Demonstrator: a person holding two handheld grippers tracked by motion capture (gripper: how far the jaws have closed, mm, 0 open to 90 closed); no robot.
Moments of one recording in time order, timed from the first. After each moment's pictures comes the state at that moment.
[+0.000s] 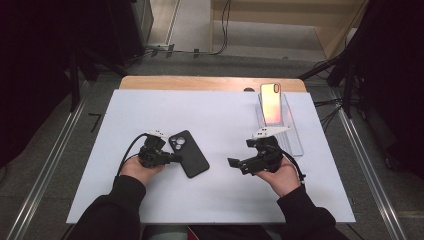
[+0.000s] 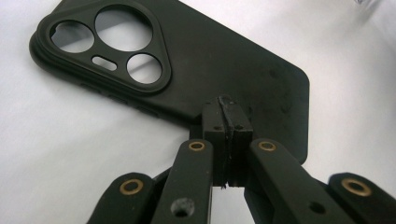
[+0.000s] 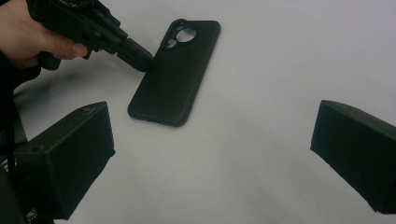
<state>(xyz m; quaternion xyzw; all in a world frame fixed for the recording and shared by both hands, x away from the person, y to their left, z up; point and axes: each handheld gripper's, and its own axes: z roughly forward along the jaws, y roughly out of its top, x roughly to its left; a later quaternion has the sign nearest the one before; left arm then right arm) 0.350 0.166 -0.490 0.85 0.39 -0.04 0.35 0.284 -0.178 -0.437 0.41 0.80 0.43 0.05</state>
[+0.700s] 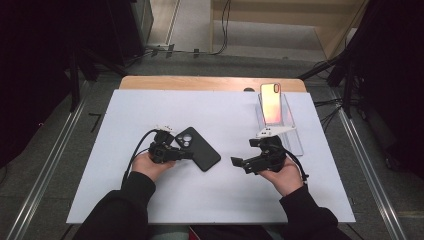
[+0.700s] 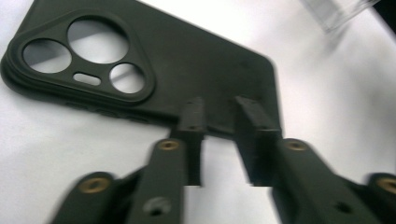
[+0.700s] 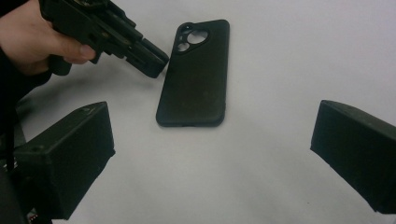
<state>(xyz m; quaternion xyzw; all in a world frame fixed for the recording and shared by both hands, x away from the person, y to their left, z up) 0.359 0.147 -0.485 0.83 0.39 -0.09 0.38 0.284 -0.187 -0.437 0.41 0.80 0.44 0.05</state>
